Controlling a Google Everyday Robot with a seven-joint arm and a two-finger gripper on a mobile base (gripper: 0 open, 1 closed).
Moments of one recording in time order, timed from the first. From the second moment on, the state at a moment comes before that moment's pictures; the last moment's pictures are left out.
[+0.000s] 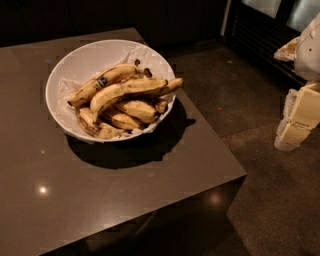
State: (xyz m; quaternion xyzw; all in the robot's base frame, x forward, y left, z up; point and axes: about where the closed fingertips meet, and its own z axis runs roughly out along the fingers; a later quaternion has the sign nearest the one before) arm 0.439 -0.216 0.980 -0.60 0.78 -0.04 0.17
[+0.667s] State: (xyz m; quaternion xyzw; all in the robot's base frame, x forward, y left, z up) arm 0.450 -0.203 0.980 -0.61 0.78 -0.06 0.14
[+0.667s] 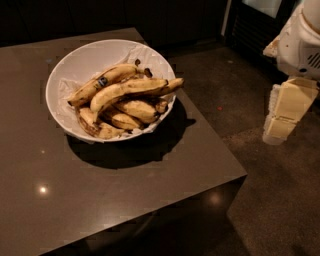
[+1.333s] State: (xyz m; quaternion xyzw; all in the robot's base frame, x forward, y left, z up) arm 0.481 -0.165 0.983 -0.65 0.74 -0.10 0.11
